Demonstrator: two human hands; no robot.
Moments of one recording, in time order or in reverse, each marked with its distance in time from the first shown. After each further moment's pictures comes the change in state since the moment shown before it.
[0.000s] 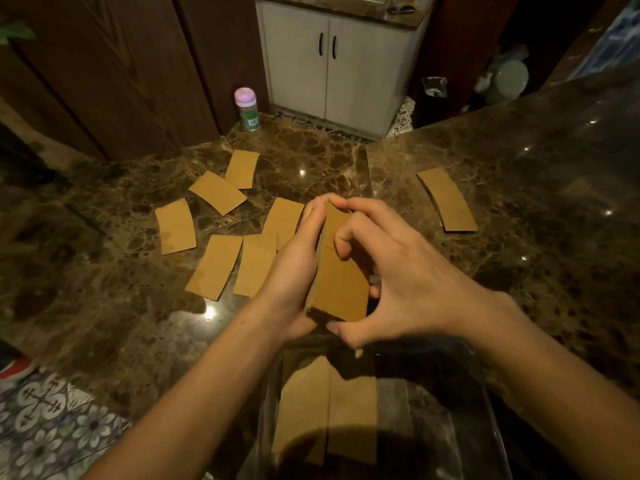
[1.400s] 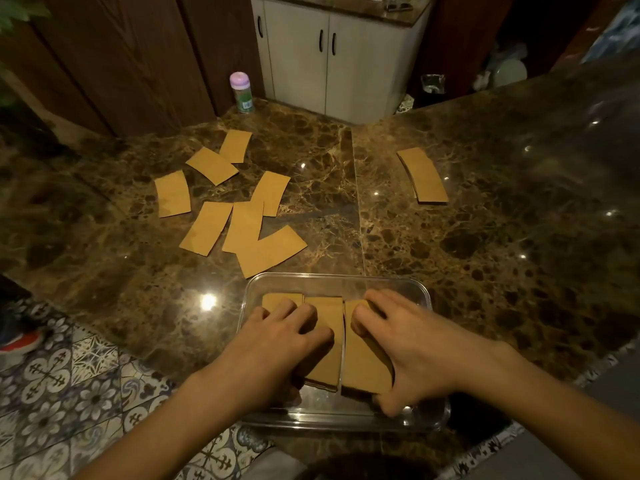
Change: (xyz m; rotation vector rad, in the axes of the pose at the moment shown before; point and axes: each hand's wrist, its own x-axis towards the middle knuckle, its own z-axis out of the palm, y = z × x) left_hand -0.107 -0.091 -0.038 2.257 -0.358 -0.017; right_hand -0.131 -0.004 0.038 -0.317 -0.587 0.170
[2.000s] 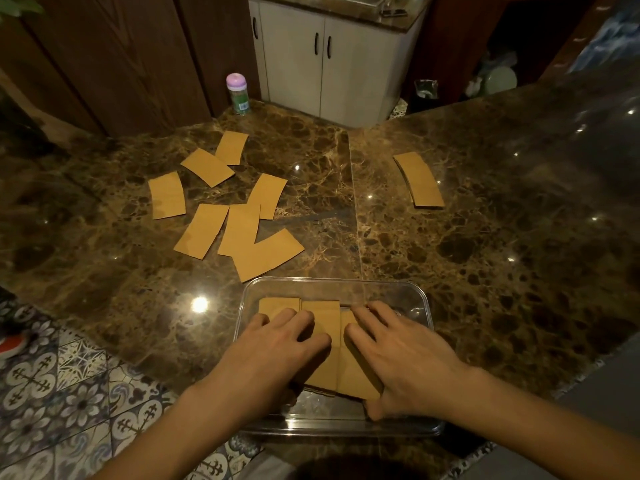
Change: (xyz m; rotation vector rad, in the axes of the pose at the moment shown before) left_hand -0.002 0.002 0.005 0.005 0.070 0.000; right_hand 0.011 -0.014 0.027 -0.233 0.003 0.070
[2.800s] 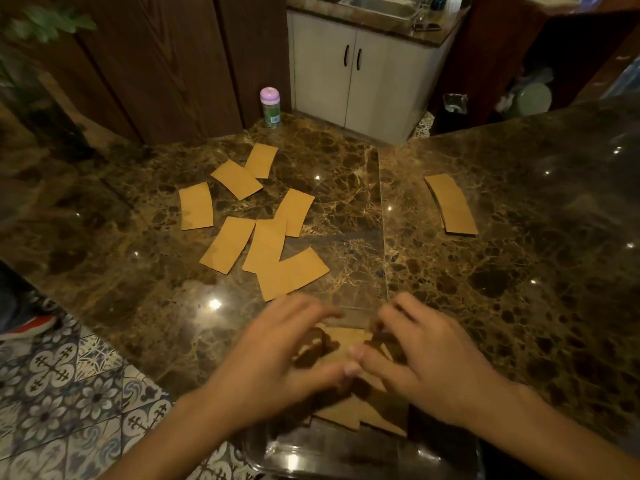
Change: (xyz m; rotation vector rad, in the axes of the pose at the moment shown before) left_hand -0.010 -0.022 -0.045 -0.676 0.448 -0.115; right_hand 0.015 0.007 -0.054 0.441 0.421 0.098
